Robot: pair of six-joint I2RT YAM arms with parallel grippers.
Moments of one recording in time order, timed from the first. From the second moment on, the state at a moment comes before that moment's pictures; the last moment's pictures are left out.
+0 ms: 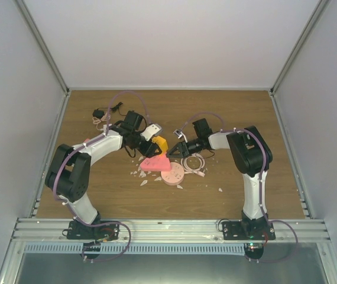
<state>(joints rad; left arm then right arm) -0.41 1.70 1.10 -0.45 0.48 0.27 0.41 2.11 1.14 -0.07 -1.20 0.16</state>
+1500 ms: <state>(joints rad) -0.43 1.62 1.05 -0.42 0.43 0.25 0.46 2.14 1.19 -0.16 -1.23 0.26</state>
